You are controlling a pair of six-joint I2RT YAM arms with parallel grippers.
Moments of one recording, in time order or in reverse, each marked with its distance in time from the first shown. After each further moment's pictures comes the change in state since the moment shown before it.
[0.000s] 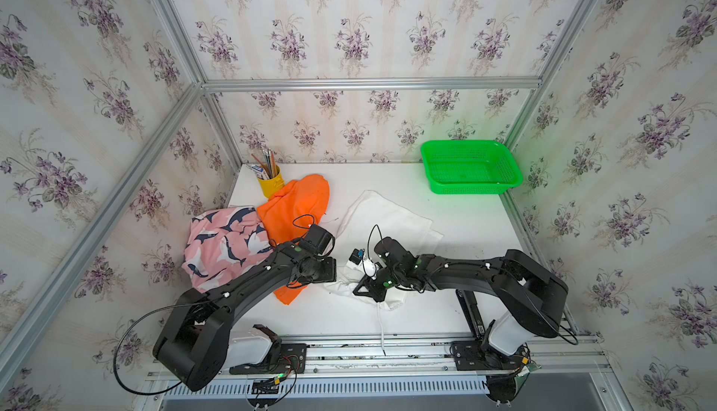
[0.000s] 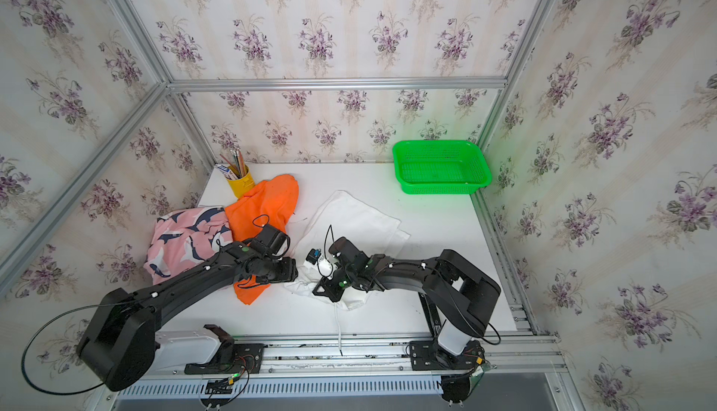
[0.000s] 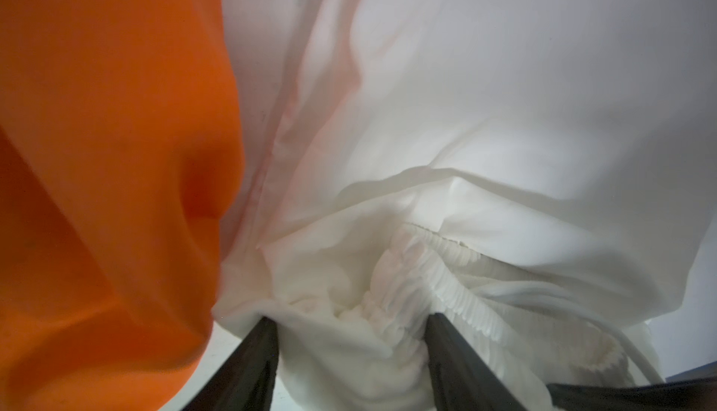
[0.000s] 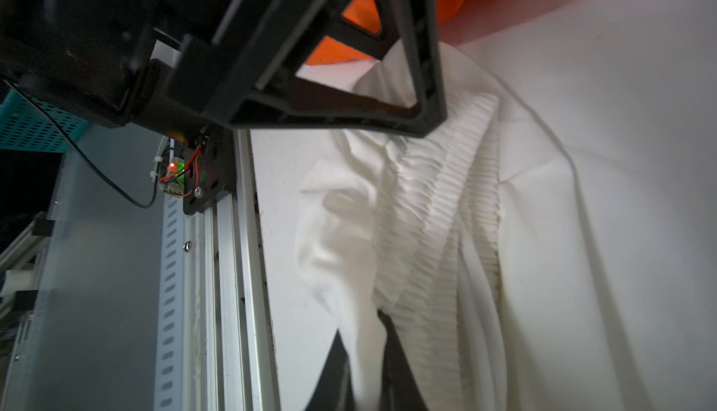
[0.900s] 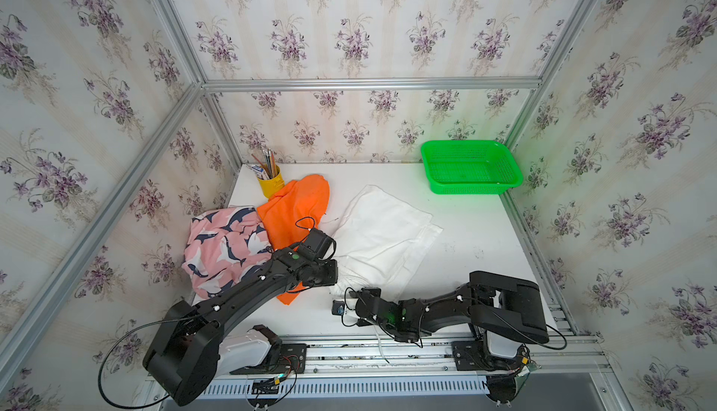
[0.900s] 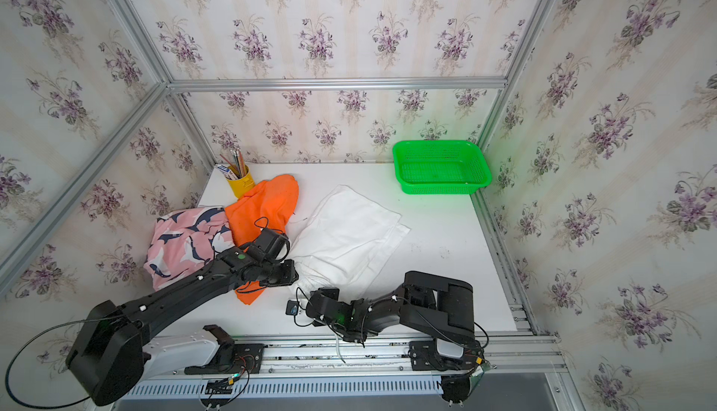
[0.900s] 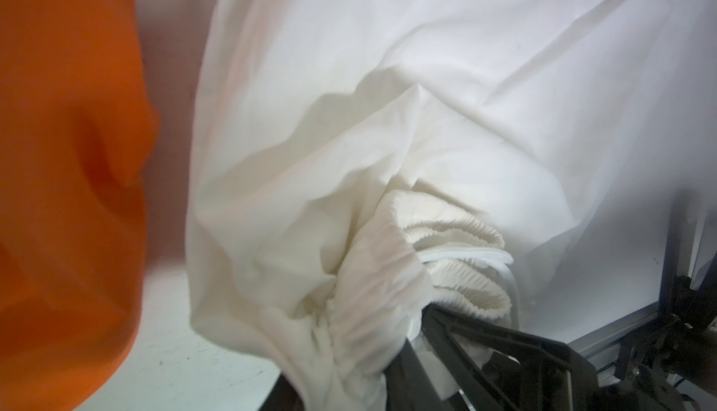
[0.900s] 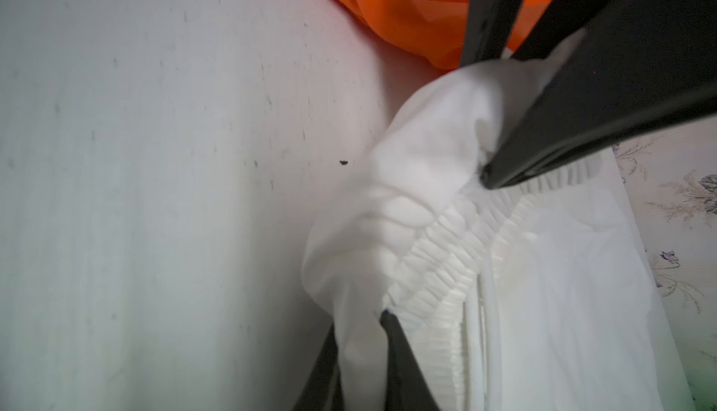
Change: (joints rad) left arm -0.045 -0.099 -0.042 0.036 0.070 -0.061; right arm 0.460 0.039 -0.139 0.329 1.025 -0.495
